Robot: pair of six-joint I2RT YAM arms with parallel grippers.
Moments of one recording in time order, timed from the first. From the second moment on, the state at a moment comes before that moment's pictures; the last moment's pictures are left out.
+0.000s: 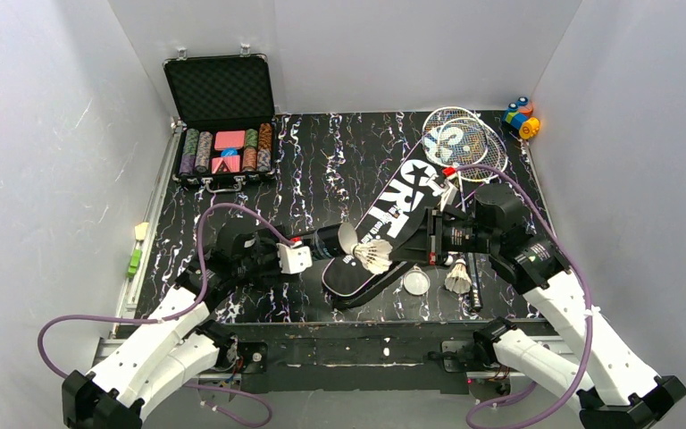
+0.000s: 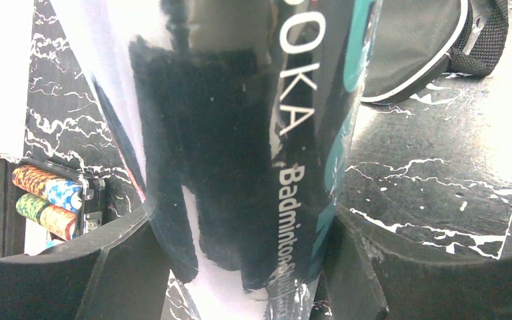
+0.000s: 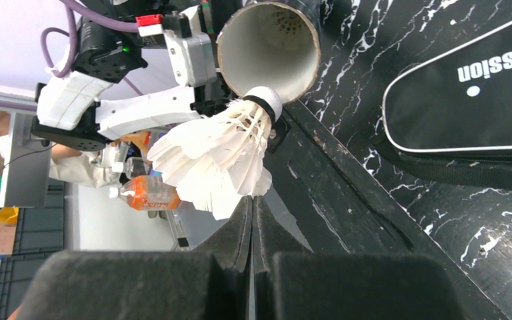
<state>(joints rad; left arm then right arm) -0.53 0.75 0.59 -0.45 0.33 0.91 0.56 0.80 0.93 -0.57 -0.74 0.69</state>
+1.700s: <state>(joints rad) -0.57 0.86 0.65 -0.53 0.40 0.74 0.67 0.95 1.09 -0.66 -0.28 0.67</state>
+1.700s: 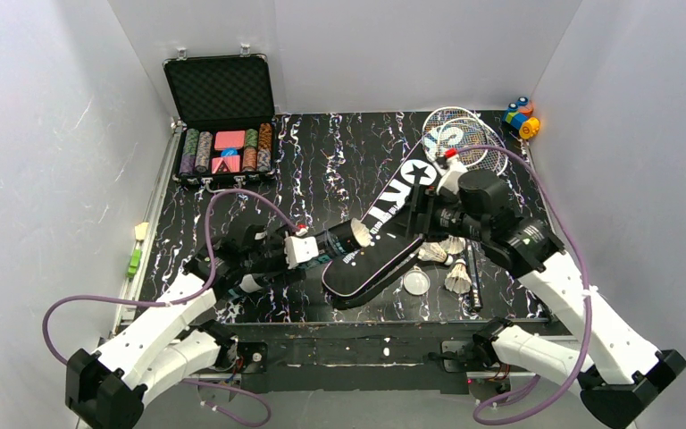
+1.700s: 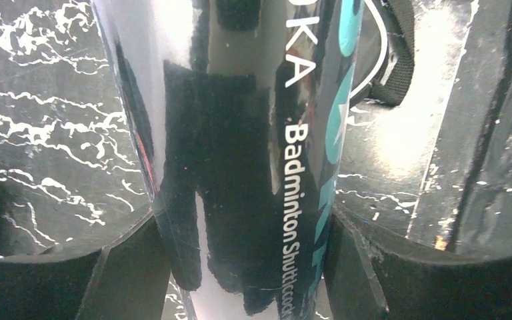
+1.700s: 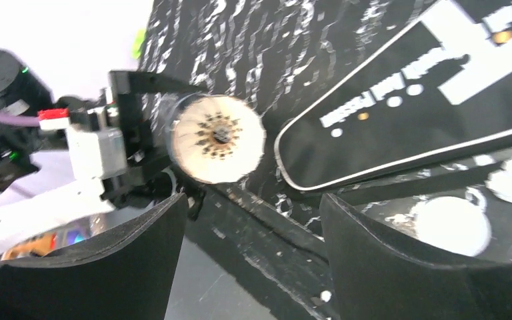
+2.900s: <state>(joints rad) -0.57 0.78 0.68 -0.58 0.44 0.67 0.63 1.46 1.03 -0.90 0.39 0.65</state>
